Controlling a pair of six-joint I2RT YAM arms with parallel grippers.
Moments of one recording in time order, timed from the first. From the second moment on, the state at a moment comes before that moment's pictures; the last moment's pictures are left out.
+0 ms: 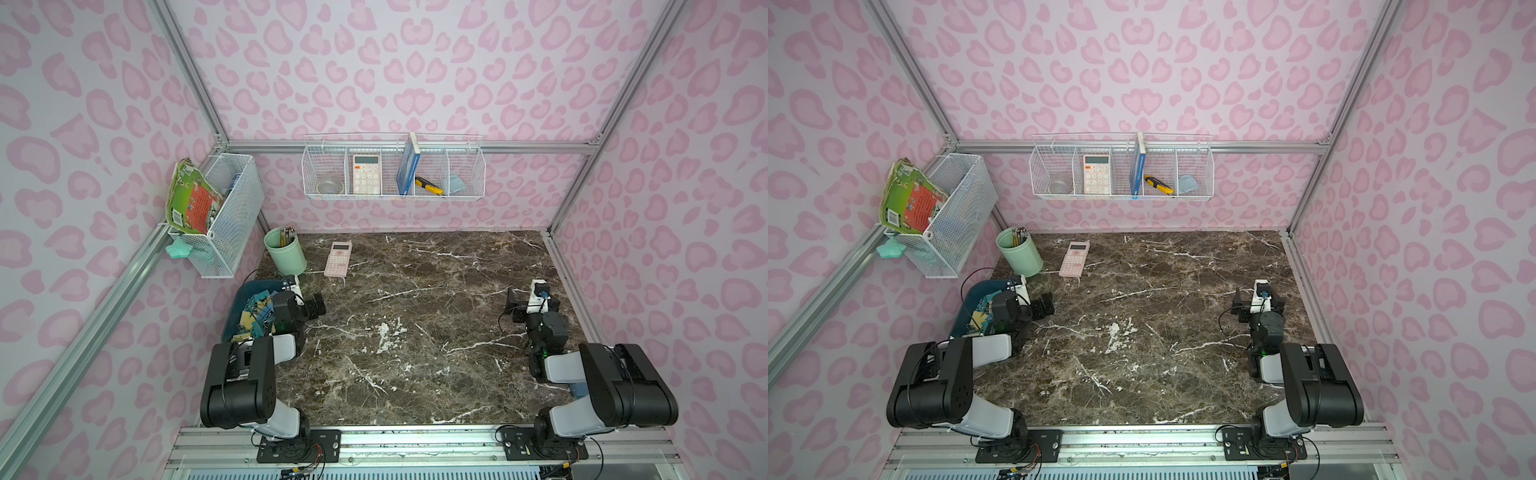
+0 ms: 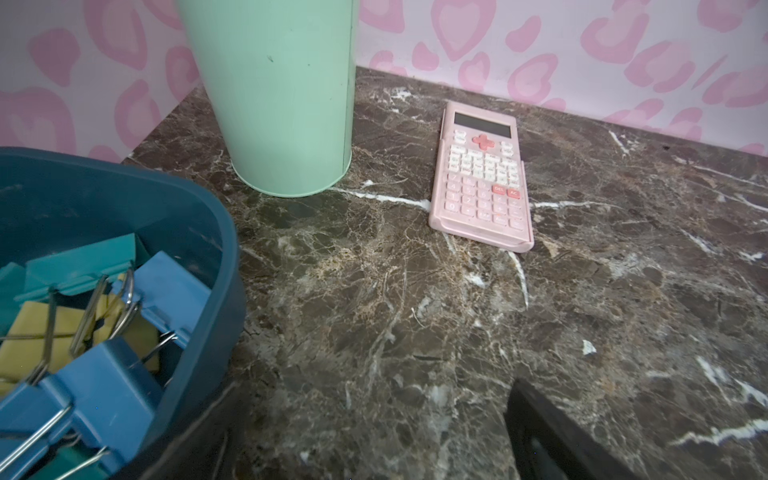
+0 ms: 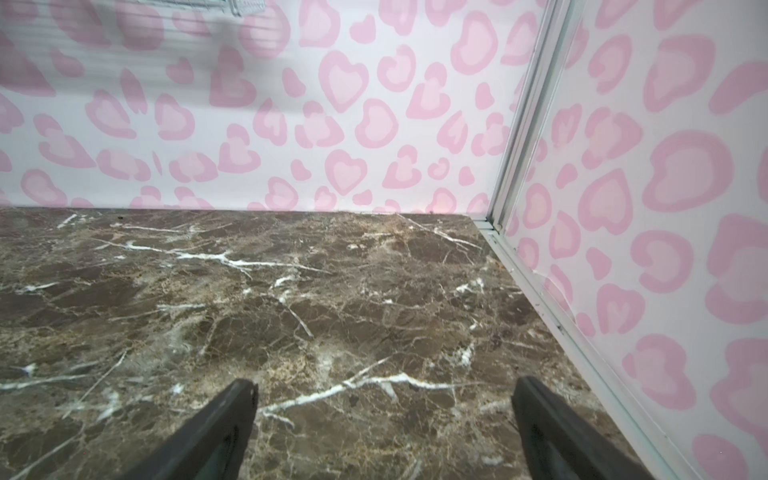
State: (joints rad) left arm 0.15 1.50 0.57 0.44 0.04 -0.10; right arm 0.04 1.45 0.23 1.17 0.08 -0.06
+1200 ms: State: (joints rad) left arm 0.24 1.31 0.93 -0.59 -0.21 -0.50; right arm 0.13 1.32 0.73 0.39 -0.06 0.38
